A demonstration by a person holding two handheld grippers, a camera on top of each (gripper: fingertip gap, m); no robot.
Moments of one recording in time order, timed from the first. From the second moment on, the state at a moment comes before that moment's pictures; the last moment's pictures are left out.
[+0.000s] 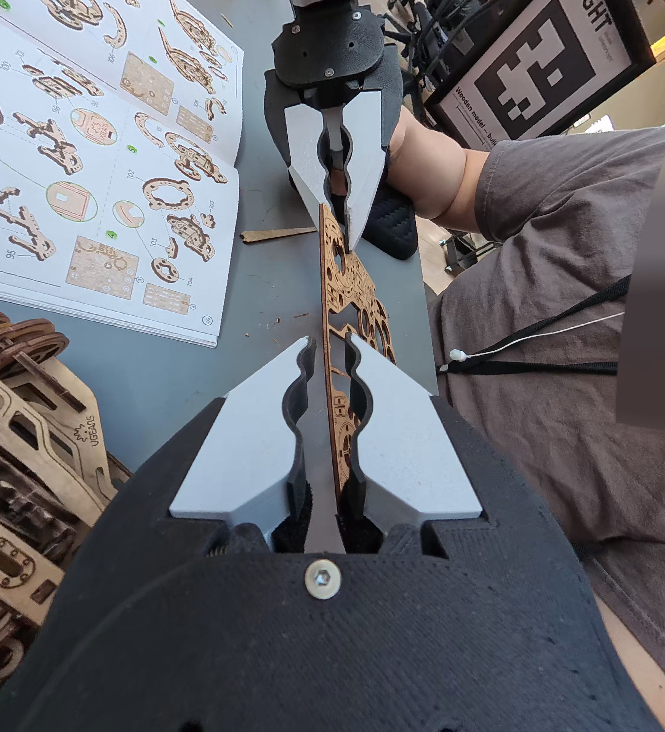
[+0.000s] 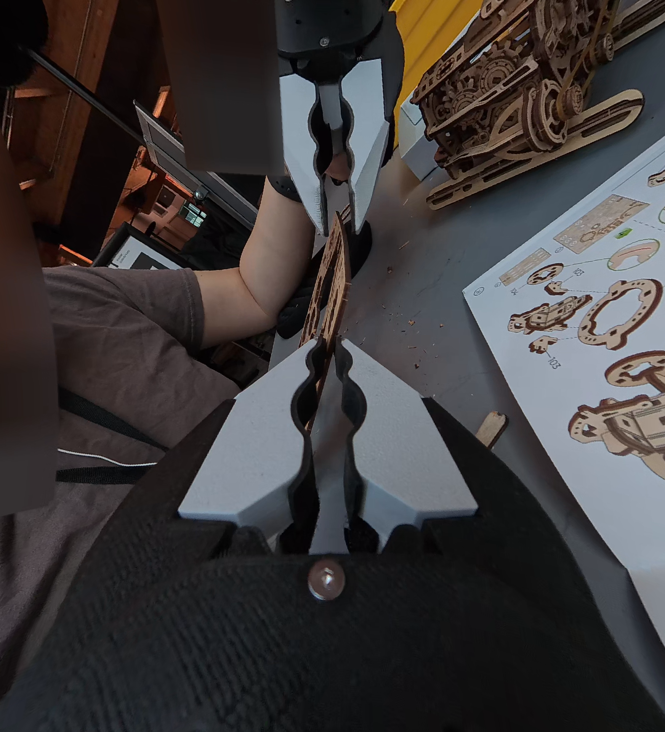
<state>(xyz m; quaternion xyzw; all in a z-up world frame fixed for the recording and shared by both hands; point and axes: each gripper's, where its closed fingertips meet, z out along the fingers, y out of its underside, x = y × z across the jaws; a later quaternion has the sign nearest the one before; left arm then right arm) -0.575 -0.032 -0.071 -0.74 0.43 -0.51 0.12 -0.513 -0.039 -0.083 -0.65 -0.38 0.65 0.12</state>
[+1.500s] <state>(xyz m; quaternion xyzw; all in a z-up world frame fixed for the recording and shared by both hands) -0.546 -0.043 -0.082 -0.73 0.40 -0.54 0.07 -0.513 -0.036 -0.081 -0.65 -0.38 0.65 0.14</state>
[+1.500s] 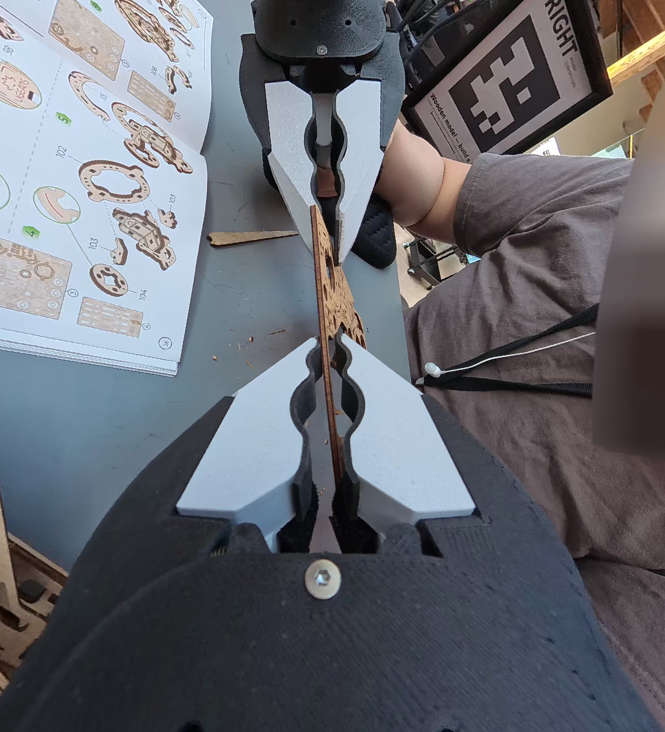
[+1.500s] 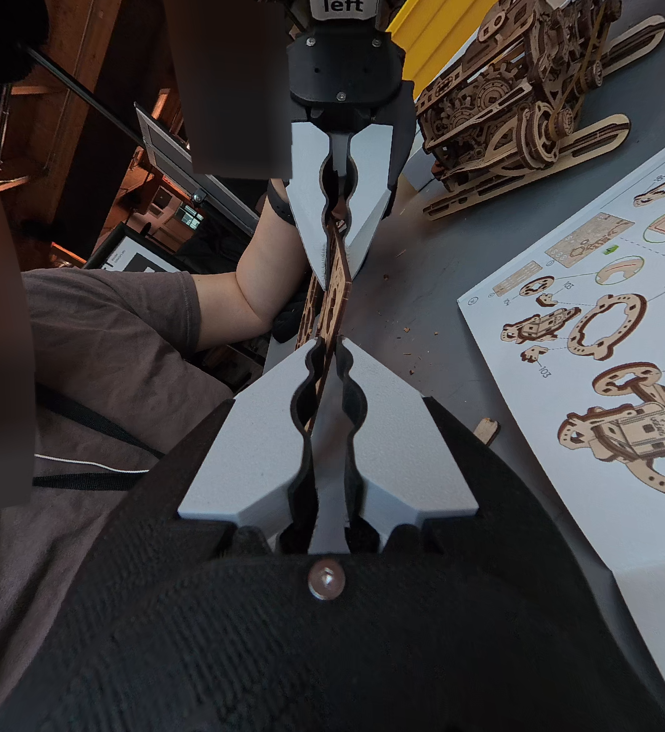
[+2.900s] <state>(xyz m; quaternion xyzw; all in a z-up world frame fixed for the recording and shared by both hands) -0.560 -0.044 -0.080 -0.73 0.43 -0.53 0.08 -0.516 -0.047 -0.091 -0.67 -0.38 0.63 0.10</state>
